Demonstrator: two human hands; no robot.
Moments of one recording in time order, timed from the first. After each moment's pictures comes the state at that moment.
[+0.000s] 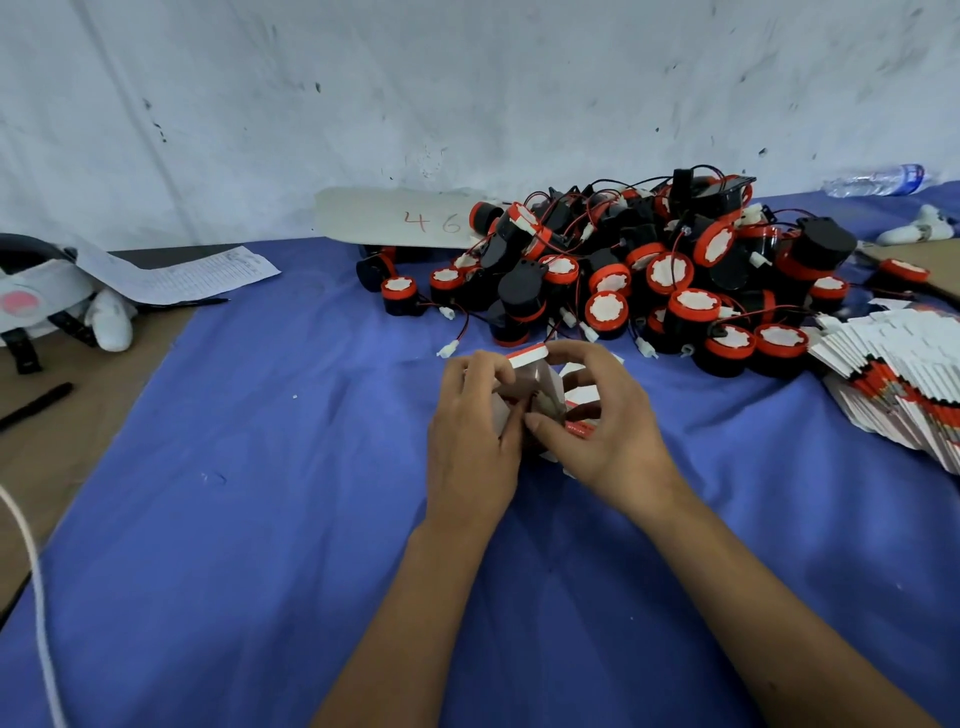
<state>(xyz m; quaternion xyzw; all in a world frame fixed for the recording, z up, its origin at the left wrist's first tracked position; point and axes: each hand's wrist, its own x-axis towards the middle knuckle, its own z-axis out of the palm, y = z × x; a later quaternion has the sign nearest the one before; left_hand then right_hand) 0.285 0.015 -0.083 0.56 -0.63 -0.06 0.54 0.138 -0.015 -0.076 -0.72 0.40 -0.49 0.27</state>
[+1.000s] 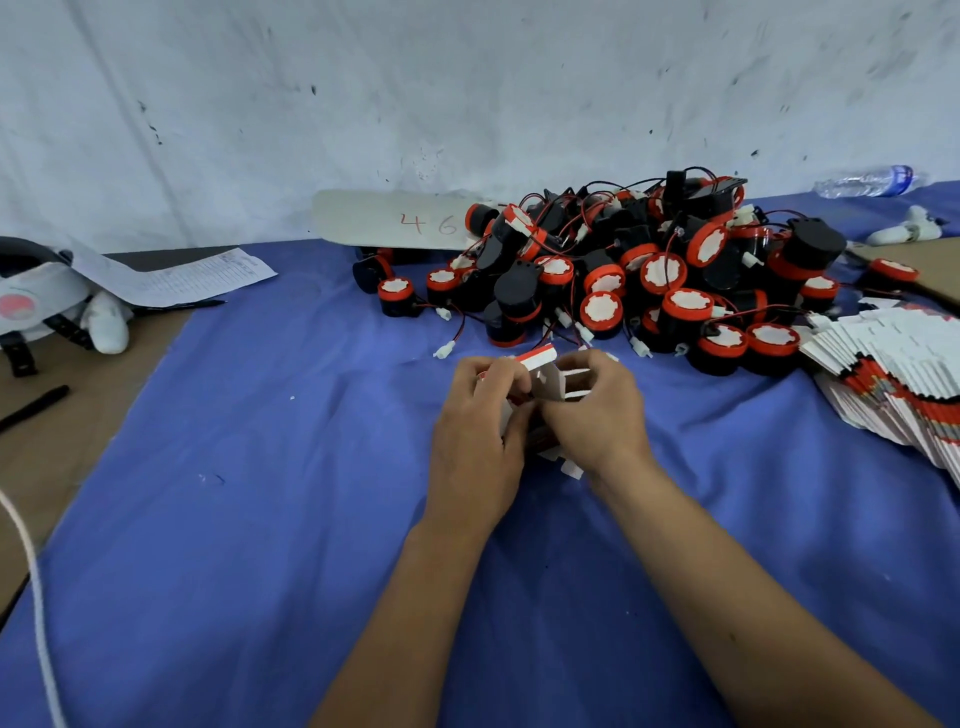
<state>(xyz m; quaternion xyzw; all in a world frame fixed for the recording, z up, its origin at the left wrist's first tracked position) 0.283 0.017 -0.079 0.55 -0.66 -0.06 0.50 0.159 -0.025 -0.065 -0.54 0.56 -0.48 0.40</state>
